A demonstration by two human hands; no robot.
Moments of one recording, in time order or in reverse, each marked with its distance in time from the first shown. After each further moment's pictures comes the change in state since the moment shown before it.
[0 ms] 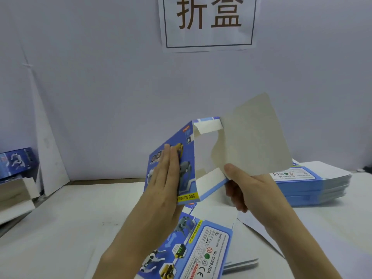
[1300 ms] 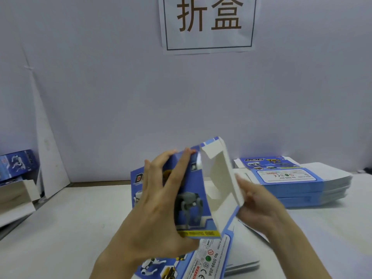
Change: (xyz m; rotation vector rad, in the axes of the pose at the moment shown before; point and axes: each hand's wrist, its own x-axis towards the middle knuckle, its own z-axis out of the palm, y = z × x) left_hand -0.005 0.003 -0.016 -0.050 0.120 0.095; right_hand 0.047 0.056 0.001 0.986 -0.215 0.462
